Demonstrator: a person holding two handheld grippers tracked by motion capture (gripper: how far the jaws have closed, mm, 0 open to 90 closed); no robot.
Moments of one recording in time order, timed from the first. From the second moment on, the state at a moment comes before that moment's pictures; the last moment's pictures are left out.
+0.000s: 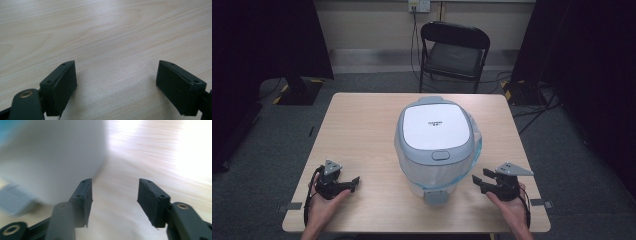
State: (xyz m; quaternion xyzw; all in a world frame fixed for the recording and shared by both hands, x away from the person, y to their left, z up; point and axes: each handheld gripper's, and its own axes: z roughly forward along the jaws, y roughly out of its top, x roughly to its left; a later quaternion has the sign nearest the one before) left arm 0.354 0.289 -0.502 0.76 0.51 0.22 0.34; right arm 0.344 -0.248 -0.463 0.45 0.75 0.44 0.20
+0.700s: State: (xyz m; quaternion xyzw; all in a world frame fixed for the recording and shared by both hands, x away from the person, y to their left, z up) left arm 0.354 0.289 -0.502 0.76 0.51 0.22 0.34; right arm 0.374 -0.279 -0.499 0.54 0.74 0.33 0.25
